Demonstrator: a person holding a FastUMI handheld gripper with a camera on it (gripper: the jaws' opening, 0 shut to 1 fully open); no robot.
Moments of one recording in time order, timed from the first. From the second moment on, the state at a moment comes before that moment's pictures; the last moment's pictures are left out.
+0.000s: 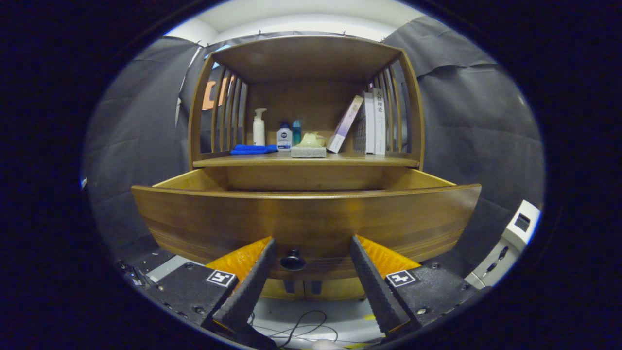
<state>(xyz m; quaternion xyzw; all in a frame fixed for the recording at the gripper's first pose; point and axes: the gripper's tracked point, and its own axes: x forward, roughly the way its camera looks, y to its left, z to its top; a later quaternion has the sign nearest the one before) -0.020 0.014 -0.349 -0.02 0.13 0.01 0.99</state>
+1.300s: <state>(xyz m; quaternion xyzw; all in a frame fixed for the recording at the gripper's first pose) 0.149 0.027 -0.339 0.00 0.13 0.00 0.99</state>
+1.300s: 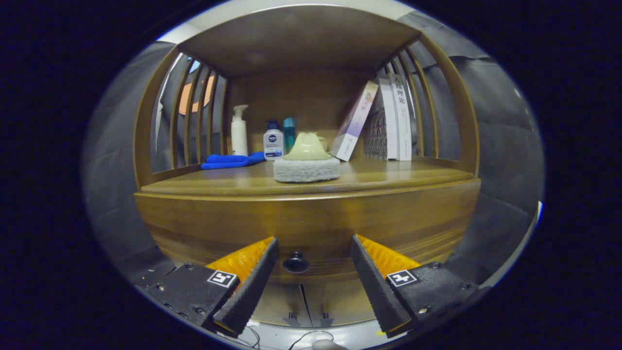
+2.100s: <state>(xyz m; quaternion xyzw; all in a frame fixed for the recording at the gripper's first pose) 0.093 0.030 -0.205 0.00 0.04 0.01 1.00</state>
